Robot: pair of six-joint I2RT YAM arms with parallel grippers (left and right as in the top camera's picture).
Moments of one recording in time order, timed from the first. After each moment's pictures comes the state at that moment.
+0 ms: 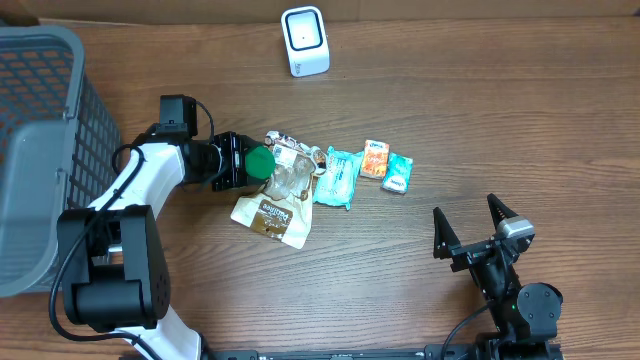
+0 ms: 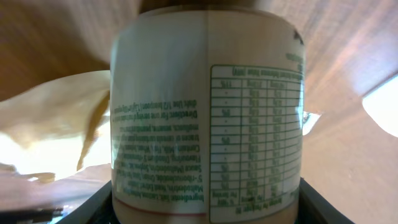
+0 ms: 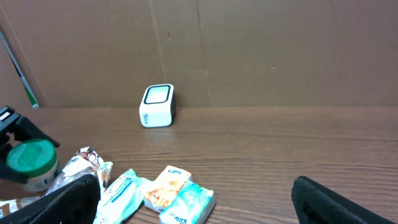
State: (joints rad) left arm 0.03 1.84 1.14 -0.54 0.71 -1.62; right arm 0.04 0.01 0.02 -0.01 -0.23 0.12
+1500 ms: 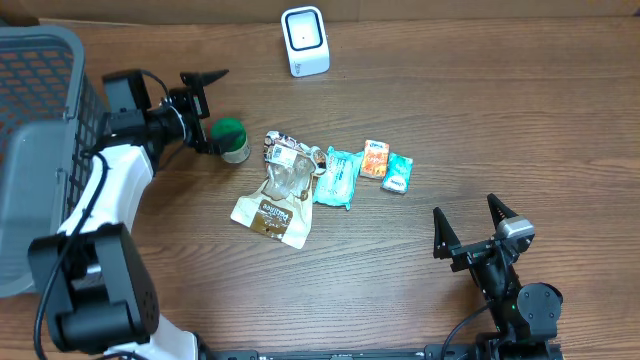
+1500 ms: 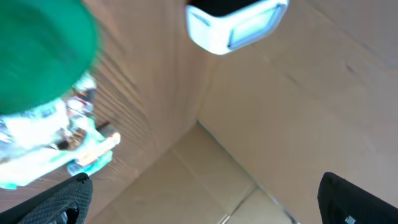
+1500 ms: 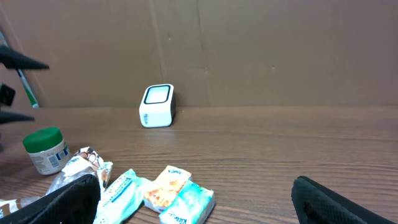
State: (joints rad) left arm 0.16 1.75 1.17 -0.16 0.89 -1.60; right arm 0.04 0.01 0.02 -0.01 -0.23 0.12
